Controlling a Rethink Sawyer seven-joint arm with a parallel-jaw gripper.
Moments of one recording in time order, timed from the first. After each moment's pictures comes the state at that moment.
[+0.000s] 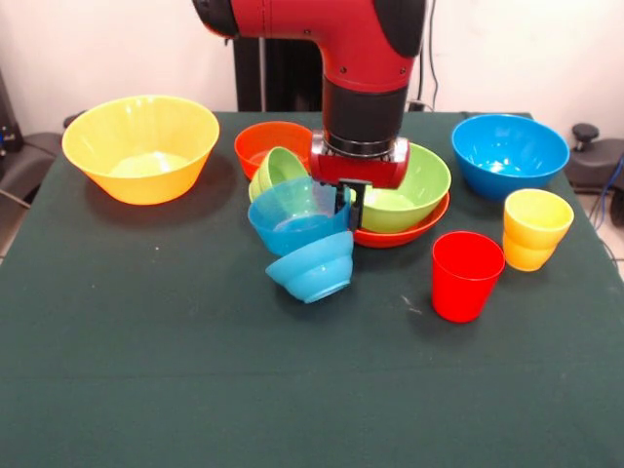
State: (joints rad) arm -0.29 -0.52 0.14 1.60 -0.29 0.49 1.93
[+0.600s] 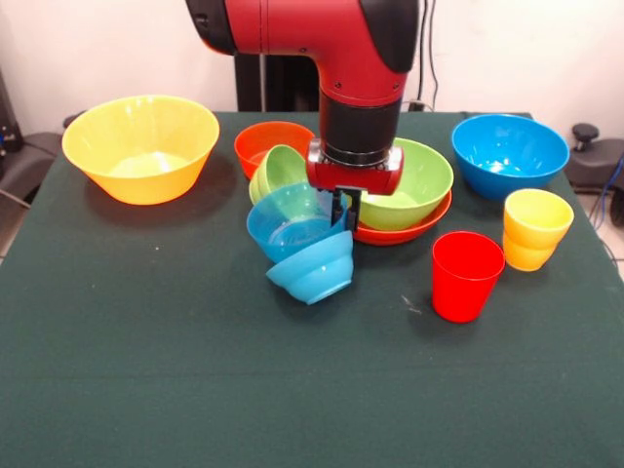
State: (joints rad) arm -0.30 -0.49 0.13 1.59 -0.29 0.49 1.93
